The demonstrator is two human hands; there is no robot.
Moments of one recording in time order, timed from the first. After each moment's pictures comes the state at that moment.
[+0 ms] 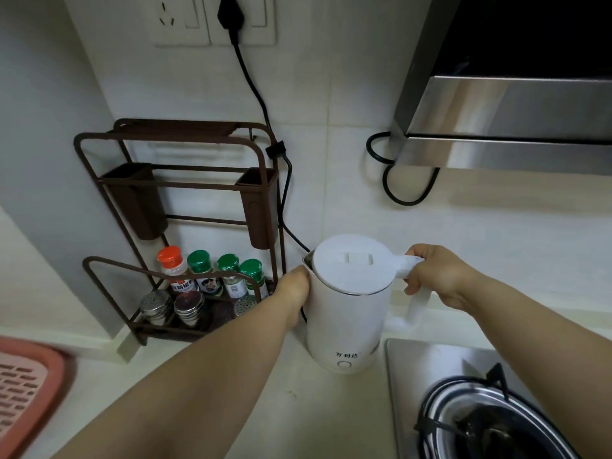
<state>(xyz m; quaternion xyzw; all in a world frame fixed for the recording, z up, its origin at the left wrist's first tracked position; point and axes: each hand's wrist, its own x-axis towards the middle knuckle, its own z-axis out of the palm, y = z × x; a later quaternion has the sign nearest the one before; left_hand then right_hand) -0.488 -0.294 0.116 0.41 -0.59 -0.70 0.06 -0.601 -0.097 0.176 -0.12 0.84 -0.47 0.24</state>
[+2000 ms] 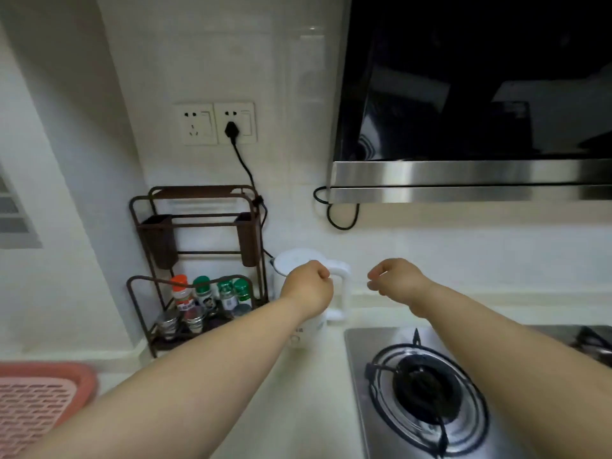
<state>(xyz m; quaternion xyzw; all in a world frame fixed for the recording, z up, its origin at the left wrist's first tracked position) -0.363 -0.175 0.246 0.20 -0.89 -0.38 0.13 -0.441 -0.023 0.263 -0.14 0.88 -0.43 0.14</state>
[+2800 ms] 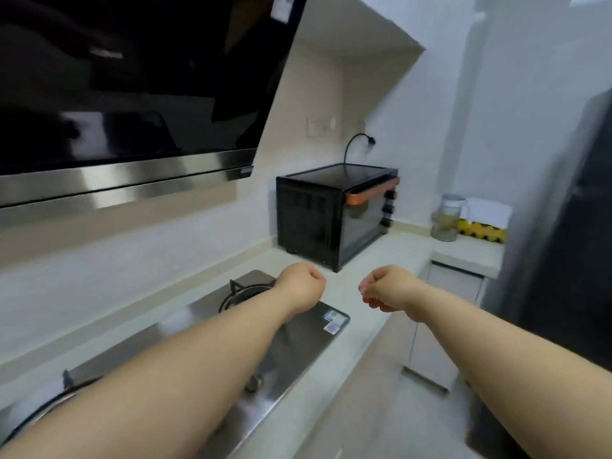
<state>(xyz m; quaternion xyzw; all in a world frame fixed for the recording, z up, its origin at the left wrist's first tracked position) -0.370 0.381 0.251 -0.21 -0.88 -0.43 -0.08 -0.282 0.538 0.266 0.23 0.86 -0.46 -0.02</state>
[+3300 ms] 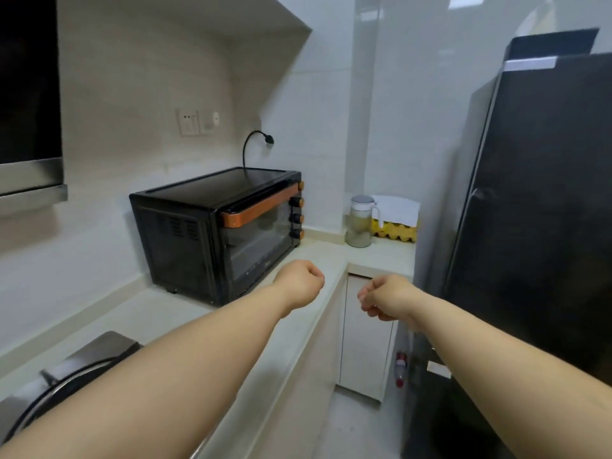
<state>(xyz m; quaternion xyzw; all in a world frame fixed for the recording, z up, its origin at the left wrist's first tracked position) -0.437 0.691 0.250 -0.33 -0.84 -0.40 -0.18 -0.310 0.820 0.244 0.37 0.80 -0.47 -0.06</state>
